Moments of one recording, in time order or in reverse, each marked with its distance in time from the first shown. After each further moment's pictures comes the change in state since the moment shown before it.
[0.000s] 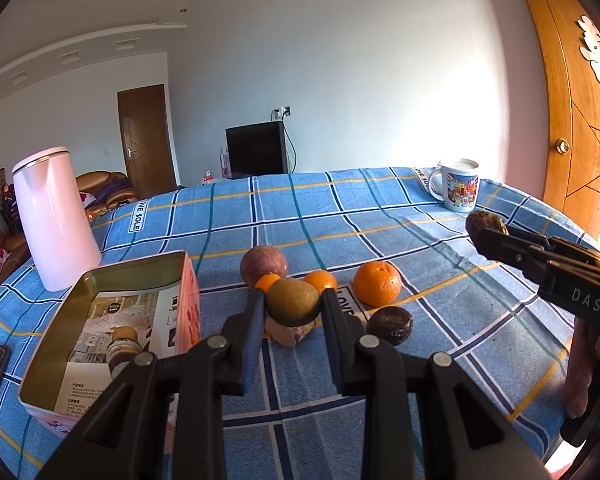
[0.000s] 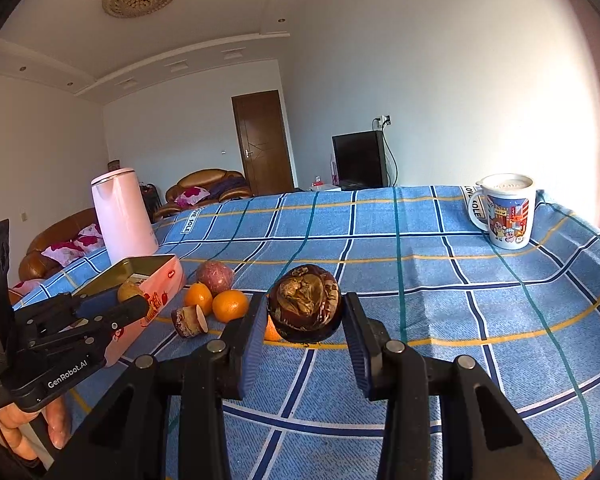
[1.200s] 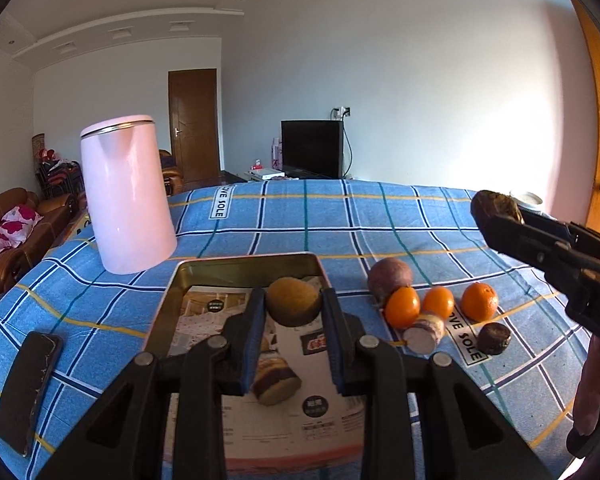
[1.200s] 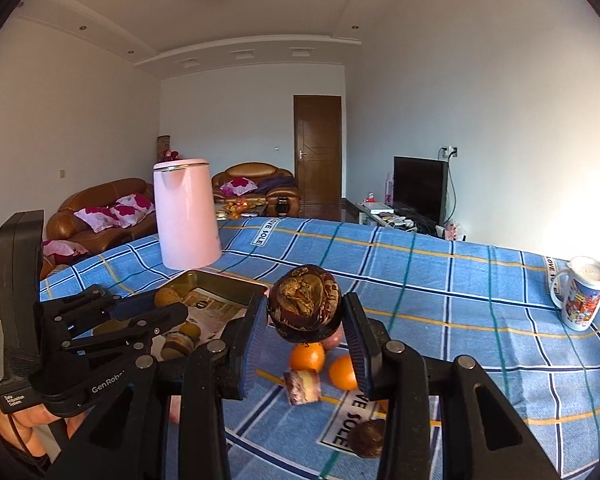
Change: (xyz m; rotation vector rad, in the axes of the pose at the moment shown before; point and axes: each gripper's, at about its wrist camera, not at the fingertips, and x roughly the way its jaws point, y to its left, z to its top) left arm -0.007 0.114 0.007 -0.141 0.029 0.132; right arm 0.043 0.123 0.046 -0.203 -0.010 0.149
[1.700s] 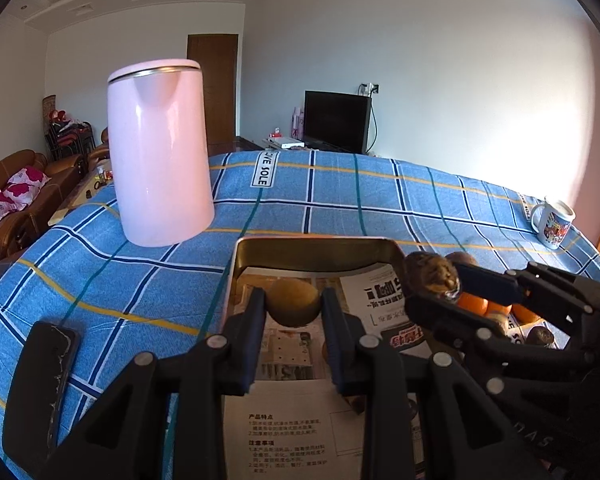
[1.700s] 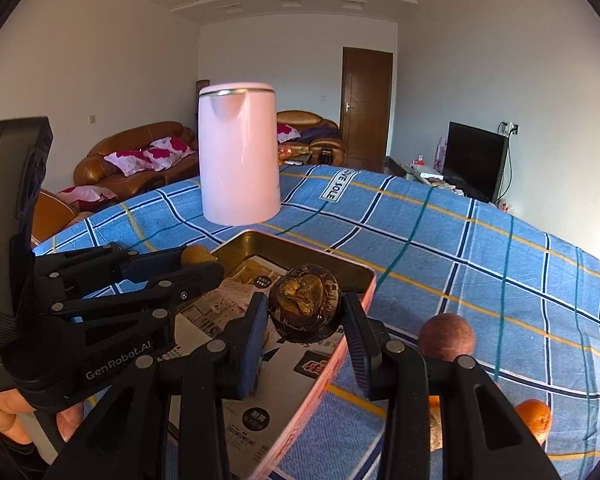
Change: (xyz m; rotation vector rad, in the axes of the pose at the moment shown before) left arm 0.038 0.063 0.002 -0.081 0.124 0.023; right arm 0.105 0.078 -0.003 -0.097 0.213 0.129
